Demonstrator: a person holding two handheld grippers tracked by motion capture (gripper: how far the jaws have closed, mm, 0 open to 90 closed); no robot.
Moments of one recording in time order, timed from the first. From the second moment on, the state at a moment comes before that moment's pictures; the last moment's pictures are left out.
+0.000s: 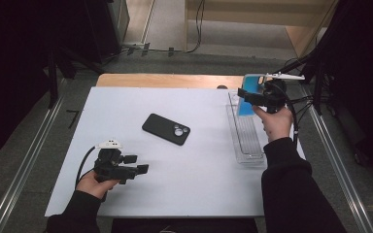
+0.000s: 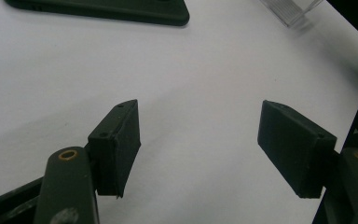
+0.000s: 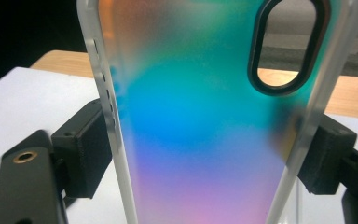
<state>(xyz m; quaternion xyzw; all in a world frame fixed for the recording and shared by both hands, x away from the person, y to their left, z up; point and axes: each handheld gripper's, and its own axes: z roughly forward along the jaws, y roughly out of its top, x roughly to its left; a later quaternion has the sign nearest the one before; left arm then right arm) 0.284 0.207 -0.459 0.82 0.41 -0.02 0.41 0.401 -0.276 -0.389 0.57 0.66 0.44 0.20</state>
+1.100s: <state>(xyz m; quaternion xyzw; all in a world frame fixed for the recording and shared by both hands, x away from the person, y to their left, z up) 0.284 0.207 -0.461 0.82 0.40 -0.02 0.41 0.483 -0.274 -0.428 0.62 0.64 0.40 0.20</state>
